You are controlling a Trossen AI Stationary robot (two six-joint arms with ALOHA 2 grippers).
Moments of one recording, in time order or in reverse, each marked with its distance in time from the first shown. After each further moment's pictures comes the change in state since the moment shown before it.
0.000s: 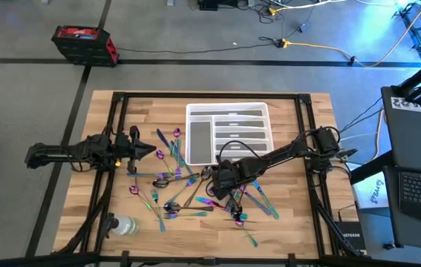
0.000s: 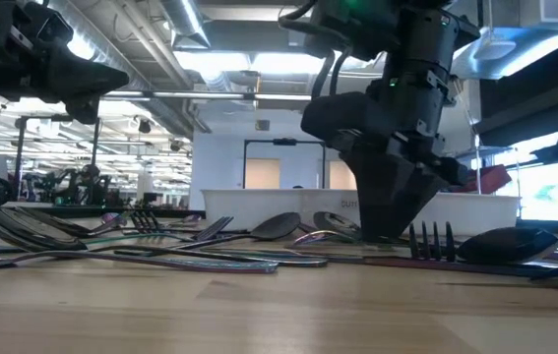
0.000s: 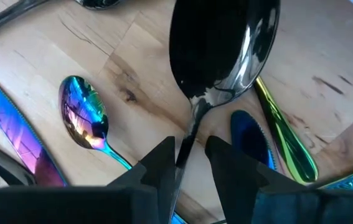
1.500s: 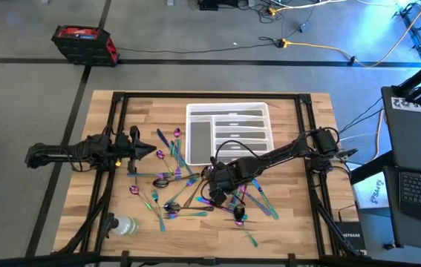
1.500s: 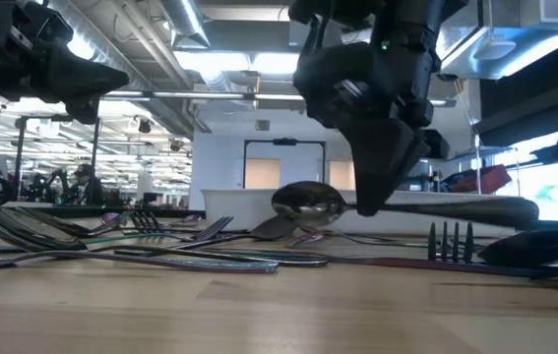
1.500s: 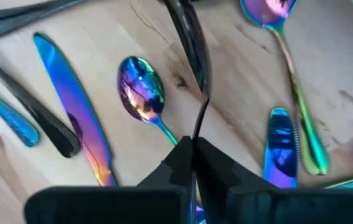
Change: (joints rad) left arm 0.000 0.000 0.000 0.000 0.000 0.000; right arm -0.003 0.001 0.150 -0.126 -0.017 -0.182
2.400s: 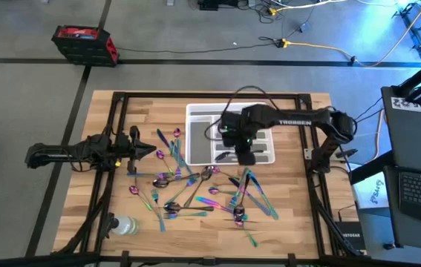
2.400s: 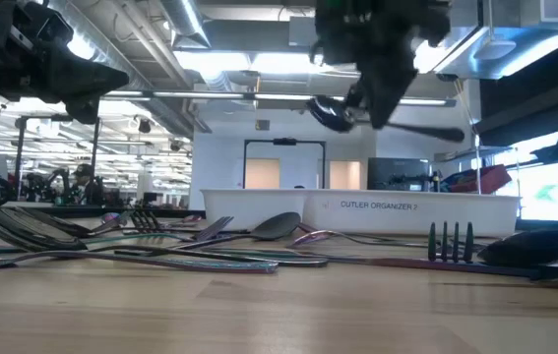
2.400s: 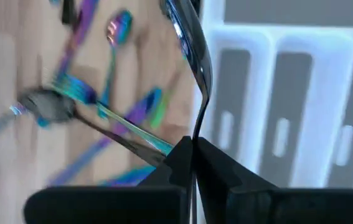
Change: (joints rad) left arm 0.000 0.000 0.000 0.000 0.000 0.000; right arm -0.431 -0.218 0.075 -0.381 -0.292 -1.257
